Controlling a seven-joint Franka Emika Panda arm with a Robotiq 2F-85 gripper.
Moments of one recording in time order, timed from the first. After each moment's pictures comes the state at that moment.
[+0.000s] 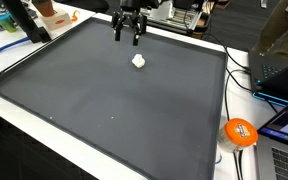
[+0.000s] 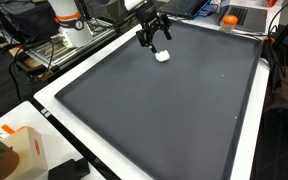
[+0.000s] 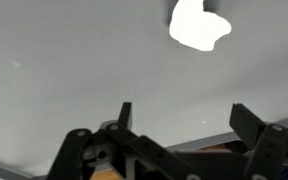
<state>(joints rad) 0.28 0.11 -0.26 -2.68 -0.36 3.38 0.58</state>
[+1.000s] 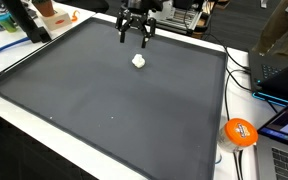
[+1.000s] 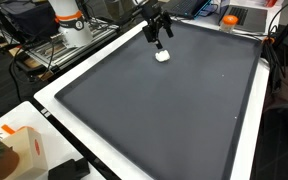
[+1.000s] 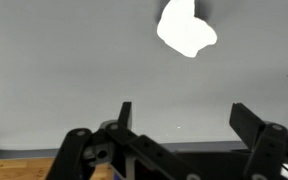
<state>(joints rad) 0.66 0.13 -0.48 -2.69 -0.03 3.40 0.20</state>
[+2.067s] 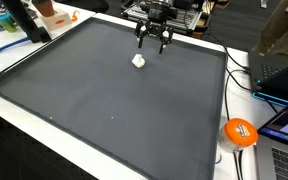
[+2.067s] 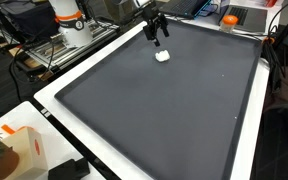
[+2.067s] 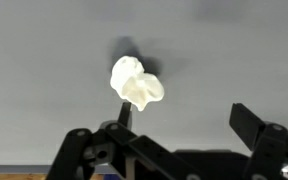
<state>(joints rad) 0.98 0.23 -0.55 -2.75 0.28 3.49 0.11</state>
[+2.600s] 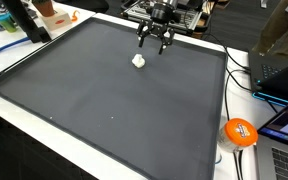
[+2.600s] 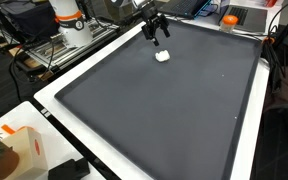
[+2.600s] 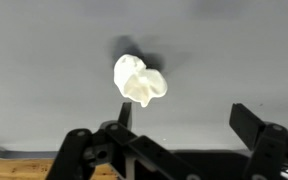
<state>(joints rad) 1.07 0.31 -0.54 -2.74 0.49 3.62 0.11</state>
